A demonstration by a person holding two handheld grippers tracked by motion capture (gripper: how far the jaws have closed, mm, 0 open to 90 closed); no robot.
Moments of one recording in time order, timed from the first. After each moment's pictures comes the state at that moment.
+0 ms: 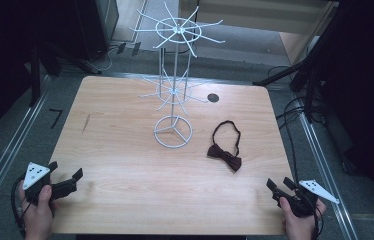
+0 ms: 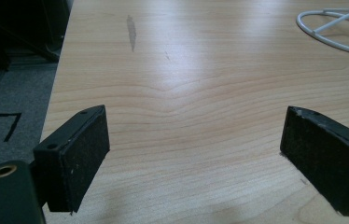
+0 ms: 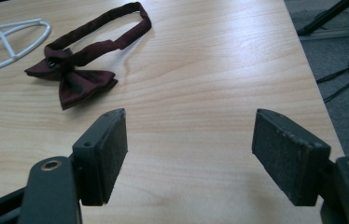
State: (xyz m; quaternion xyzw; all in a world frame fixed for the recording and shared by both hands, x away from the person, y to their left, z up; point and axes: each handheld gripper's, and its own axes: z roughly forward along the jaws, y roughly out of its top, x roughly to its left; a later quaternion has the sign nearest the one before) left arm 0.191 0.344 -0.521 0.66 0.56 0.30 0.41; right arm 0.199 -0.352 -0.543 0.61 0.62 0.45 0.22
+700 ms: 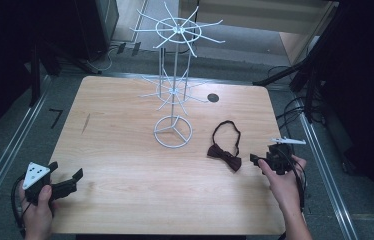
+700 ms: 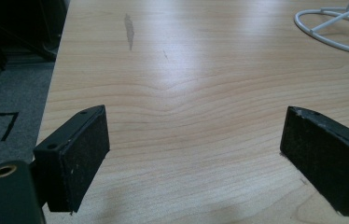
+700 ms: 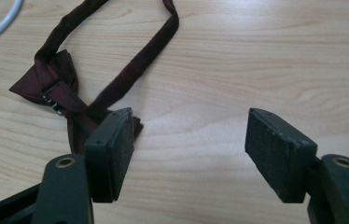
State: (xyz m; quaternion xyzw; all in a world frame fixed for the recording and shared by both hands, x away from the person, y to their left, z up) left arm 0.191 0.344 -0.521 0.66 0.55 0.29 0.41; right arm 0.302 -0.292 -0.484 0.62 0.71 0.29 0.15
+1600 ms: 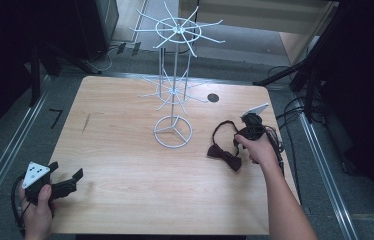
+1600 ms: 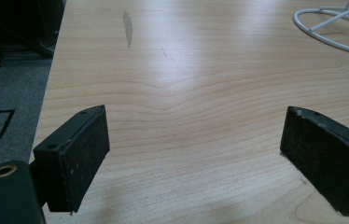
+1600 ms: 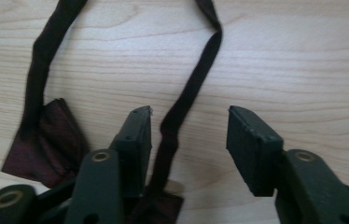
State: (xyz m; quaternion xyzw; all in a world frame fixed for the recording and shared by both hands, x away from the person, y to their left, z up) left arm 0.193 0.346 -0.522 0.66 0.56 0.29 0.41; right arm 0.414 -0.235 -0.487 0.67 0.73 0.12 0.02
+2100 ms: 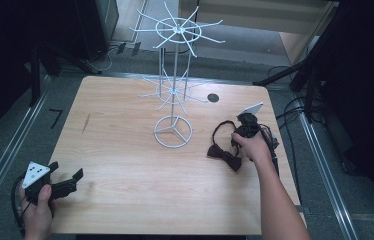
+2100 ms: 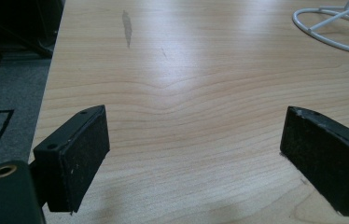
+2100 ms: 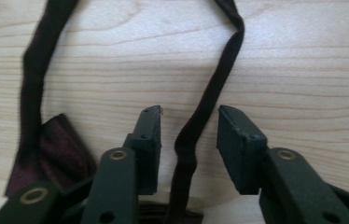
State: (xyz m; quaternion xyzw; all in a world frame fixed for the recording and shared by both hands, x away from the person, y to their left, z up) left arm 0.193 0.345 -0.522 0.66 0.56 0.29 0.41; right arm 0.427 -0.226 -0.500 0.69 0.72 0.10 0.00
